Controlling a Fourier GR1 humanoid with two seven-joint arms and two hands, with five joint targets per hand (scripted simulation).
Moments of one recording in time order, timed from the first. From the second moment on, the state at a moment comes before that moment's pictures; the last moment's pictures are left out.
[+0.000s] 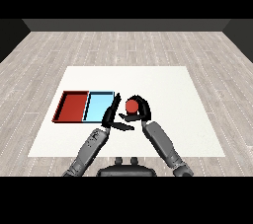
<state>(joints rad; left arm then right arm) -0.27 0.00 -0.43 -1.41 0.11 0.26 -0.22 -0.40 0.00 0.38 -1.31 -0.23 -0.36 -0.35</state>
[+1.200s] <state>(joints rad) -0.41 0.03 -0.52 -1.32 0.14 0.40 -0.16 -0.45 -0.02 0.56 -1.36 -0.32 -0.48 -0.36</state>
